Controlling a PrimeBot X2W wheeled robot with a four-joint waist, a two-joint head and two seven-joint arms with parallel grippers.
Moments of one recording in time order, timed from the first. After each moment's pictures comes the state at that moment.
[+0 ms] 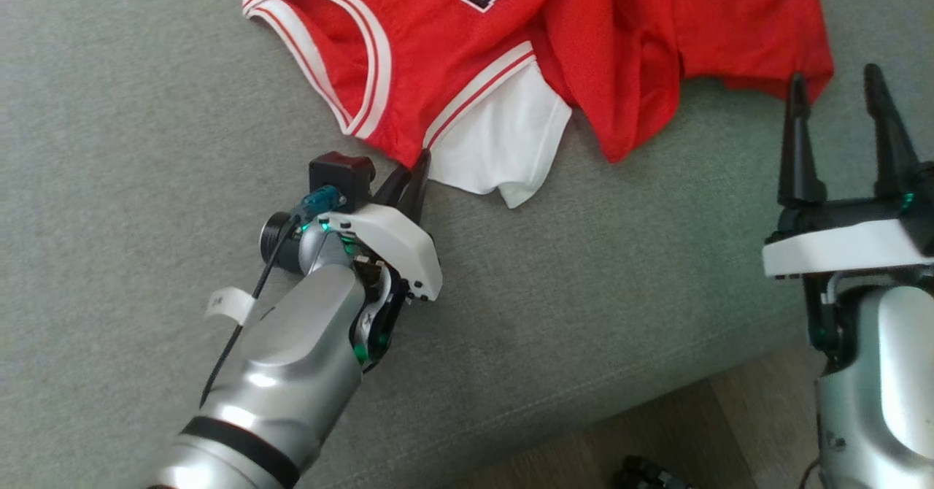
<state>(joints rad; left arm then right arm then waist) -0.68 0.04 -0.79 0.77 -0.68 0.09 -0.25 -0.30 -0.05 -0.09 0.07 0.00 0.13 -0.12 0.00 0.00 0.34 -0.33</state>
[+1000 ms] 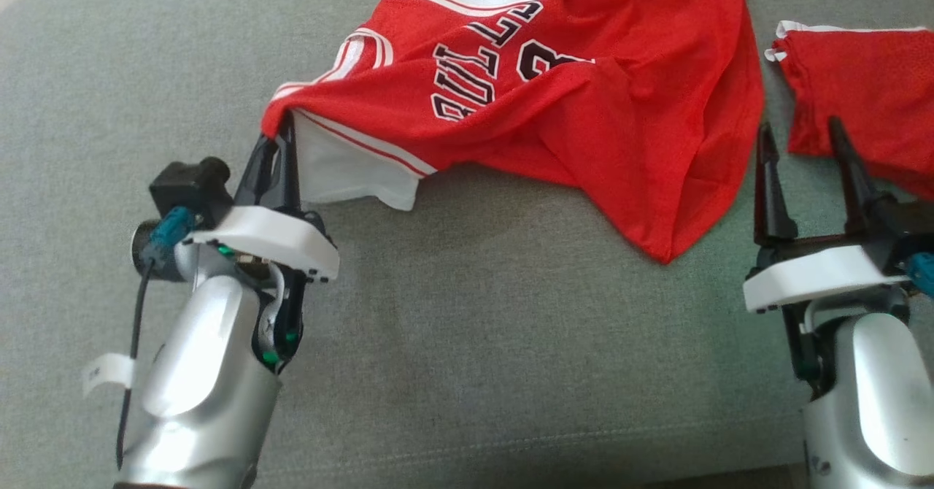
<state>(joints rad) -0.47 0.10 -0.31 0.46 -0.38 0.08 -0.25 -0.25 -0.05 -0.08 0.15 -0.02 0.13 -0.10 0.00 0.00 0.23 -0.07</state>
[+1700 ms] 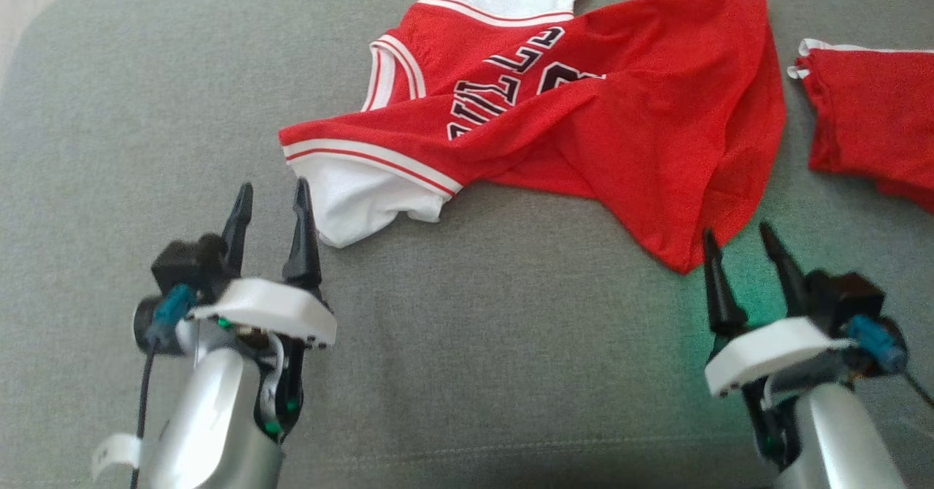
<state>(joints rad) -0.30 0.06 -0.22 0.37 -0.30 0.08 -0.25 -0.15 -0.05 -0.01 0.27 0.10 0.13 -0.09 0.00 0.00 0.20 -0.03</state>
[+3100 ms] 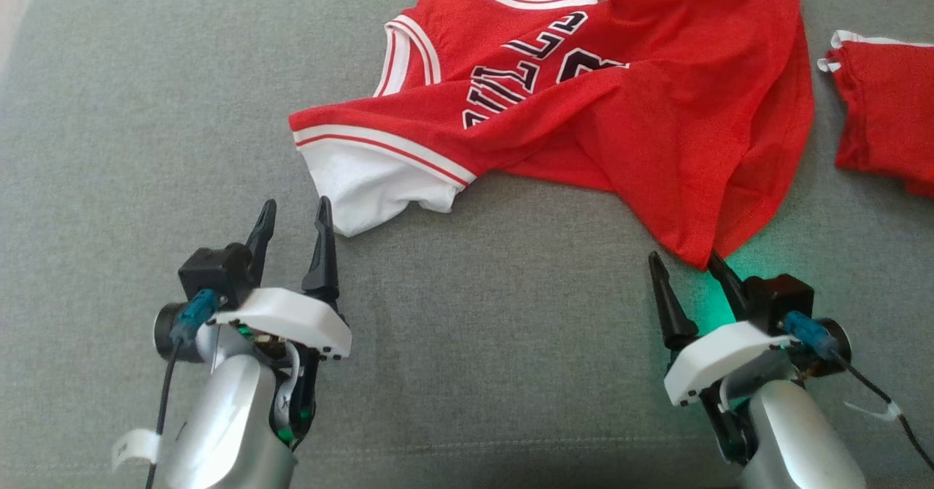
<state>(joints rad) -0.28 0.04 -0.25 0.42 -0.29 0.06 -0.25 -0.21 -0.05 0.11 0.50 0.10 0.13 -0.12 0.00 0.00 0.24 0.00</state>
